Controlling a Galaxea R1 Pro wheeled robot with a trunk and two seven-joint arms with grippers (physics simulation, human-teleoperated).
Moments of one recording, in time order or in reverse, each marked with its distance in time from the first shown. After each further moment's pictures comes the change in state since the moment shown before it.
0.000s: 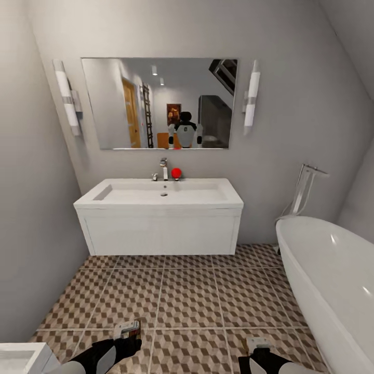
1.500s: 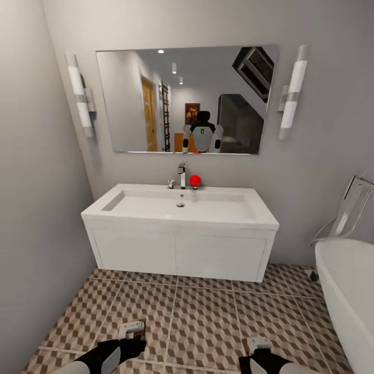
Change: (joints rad) left arm 0.000 -0.024 0.001 0.000 -0.056 -0.001 0.000; right arm 0.002 -0.003 -0.001 0.000 -0.004 -0.005 0.000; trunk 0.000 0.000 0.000
